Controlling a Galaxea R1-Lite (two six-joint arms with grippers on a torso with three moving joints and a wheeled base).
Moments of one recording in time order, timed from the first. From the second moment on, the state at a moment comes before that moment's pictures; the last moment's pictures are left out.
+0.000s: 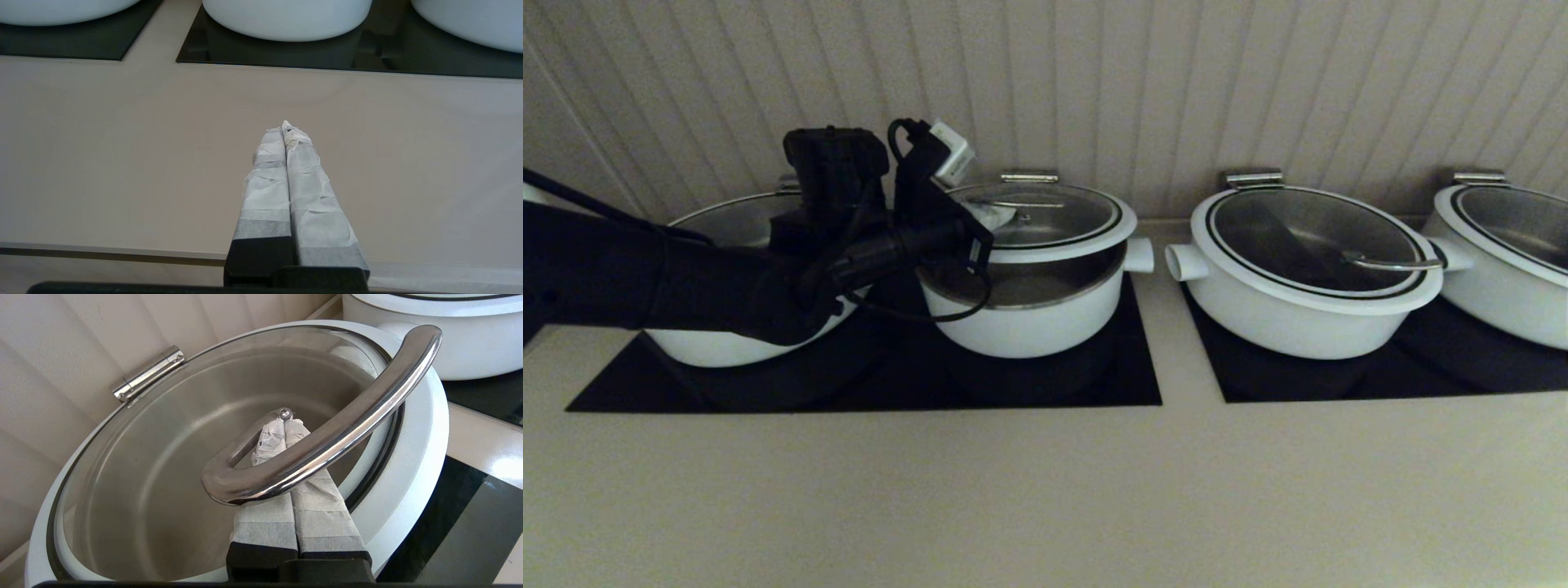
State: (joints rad) left arm -0.37 1.94 -1.30 -0.62 -0.33 0.34; right arm 0.00 0.00 0.00 -0.01 0.02 -0.04
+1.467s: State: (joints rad) left arm -0.37 1.94 -1.32 -0.62 -0.33 0.34; right arm 0.04 0.50 -0.24 -0.15 0.10 -0.06
